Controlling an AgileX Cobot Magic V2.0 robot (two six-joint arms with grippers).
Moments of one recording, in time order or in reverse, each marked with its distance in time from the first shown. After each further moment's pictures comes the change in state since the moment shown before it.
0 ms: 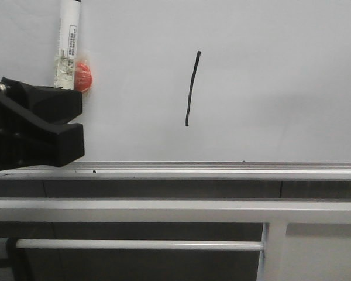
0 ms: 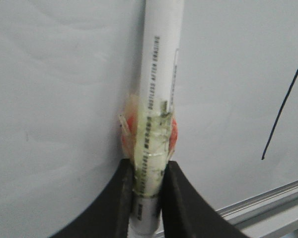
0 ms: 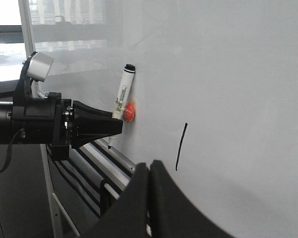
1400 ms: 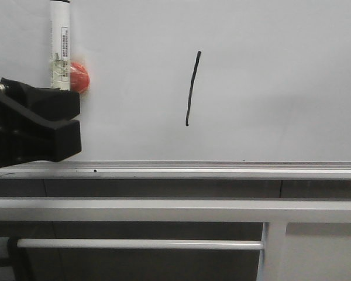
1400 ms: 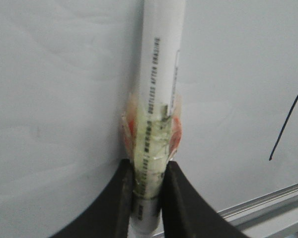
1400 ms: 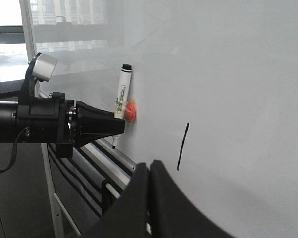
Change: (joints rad) left arm 0.056 0.000 0.000 0.059 0.018 -0.037; right arm 0.000 0.000 0.000 0.000 0.002 0.004
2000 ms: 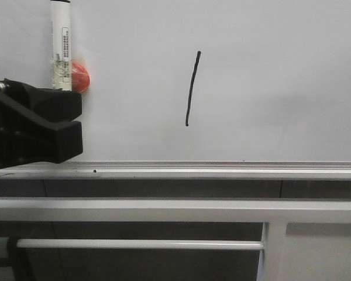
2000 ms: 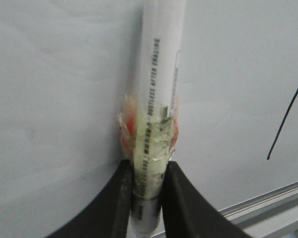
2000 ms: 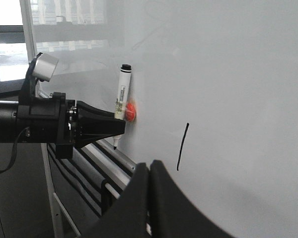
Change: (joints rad) left arm 0.000 0.000 0.000 0.007 0.003 0.000; right arm 0.000 0.000 0.000 0.000 0.000 -0.003
